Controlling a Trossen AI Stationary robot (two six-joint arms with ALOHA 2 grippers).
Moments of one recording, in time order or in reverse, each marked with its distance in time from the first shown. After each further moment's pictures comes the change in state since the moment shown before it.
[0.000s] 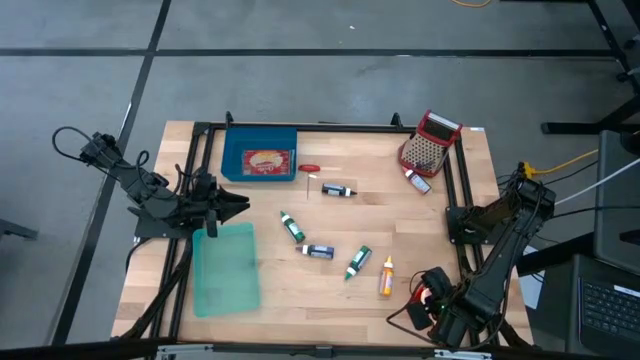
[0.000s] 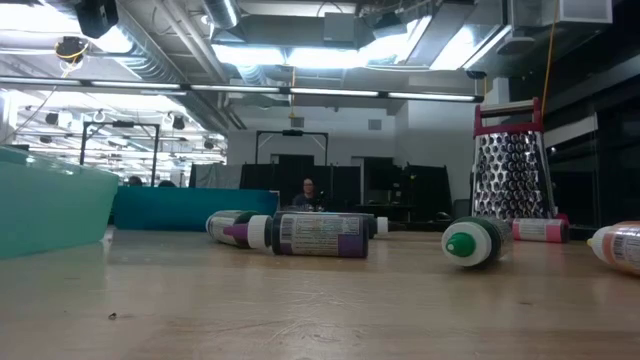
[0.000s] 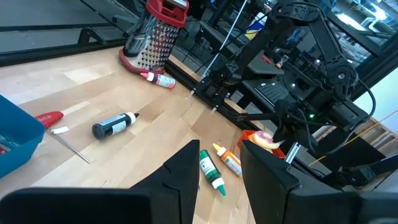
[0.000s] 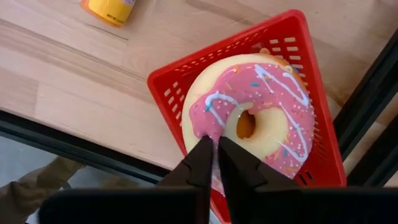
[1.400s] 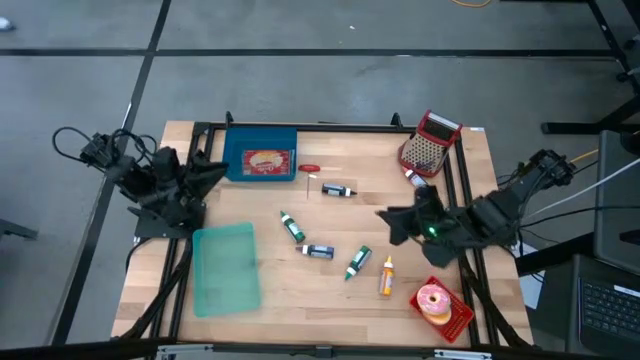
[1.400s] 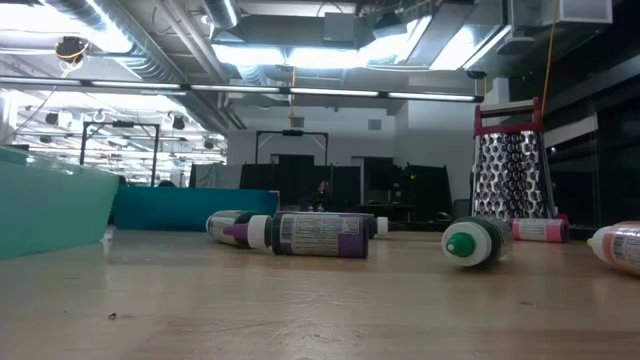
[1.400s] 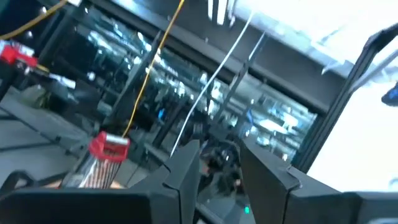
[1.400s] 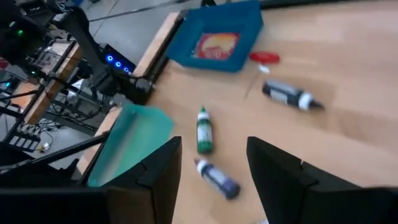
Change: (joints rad) left arm 0.010 -0.026 -0.001 0.776 -0.027 0.600; right arm -0.397 -0.393 0.000 0.198 0.869 -0.624
